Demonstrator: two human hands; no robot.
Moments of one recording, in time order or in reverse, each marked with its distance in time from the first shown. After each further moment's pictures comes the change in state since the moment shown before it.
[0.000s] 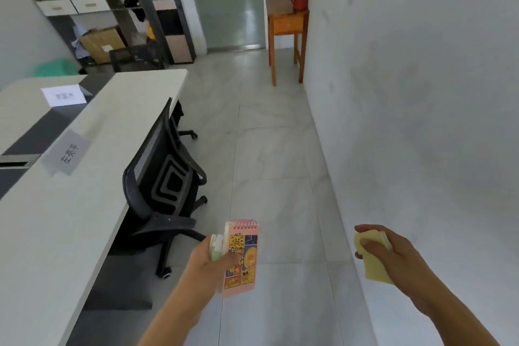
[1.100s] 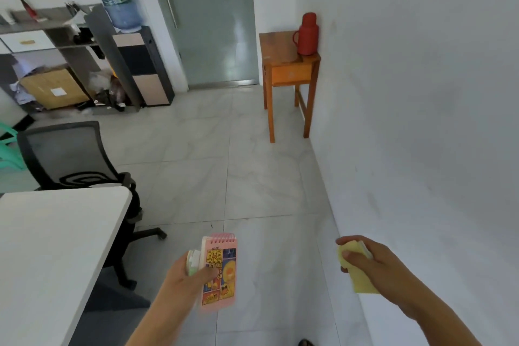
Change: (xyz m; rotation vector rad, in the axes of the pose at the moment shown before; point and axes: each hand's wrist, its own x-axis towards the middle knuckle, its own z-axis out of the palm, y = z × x) left_hand 0.739 0.443 -0.042 -0.037 0.047 -0.046; right_hand 0.784 -0.364 0.024 -0.106 -0.125 0.010
